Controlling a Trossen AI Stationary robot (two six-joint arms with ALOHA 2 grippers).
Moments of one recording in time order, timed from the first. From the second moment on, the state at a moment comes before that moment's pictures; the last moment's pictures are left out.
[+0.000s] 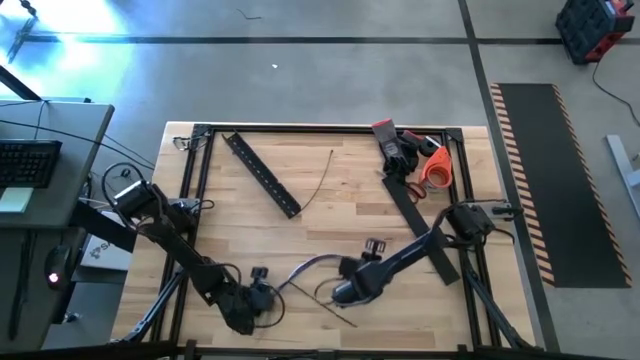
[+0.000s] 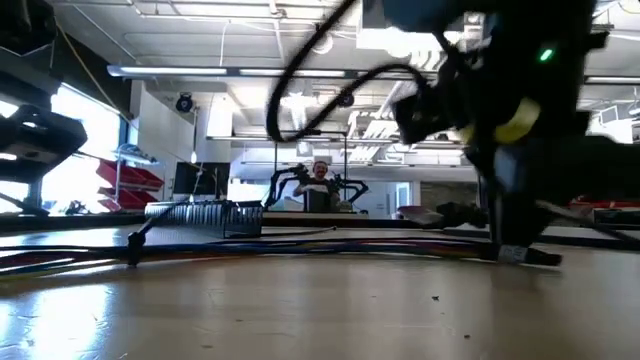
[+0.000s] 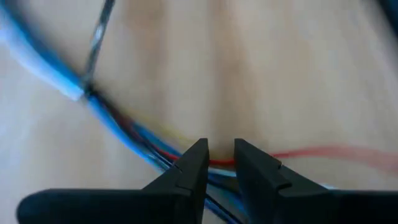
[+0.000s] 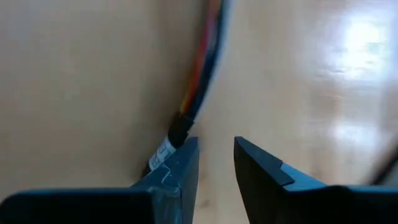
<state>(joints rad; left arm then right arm) -0.84 1.75 0.77 -0.07 -0.39 -0.59 0.51 2.20 1.59 -1.19 0.29 0.78</state>
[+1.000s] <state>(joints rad) -0.43 1.48 0.76 -0.12 -0.63 -0.31 0.51 1.70 1.25 -0.63 0.61 0.50</state>
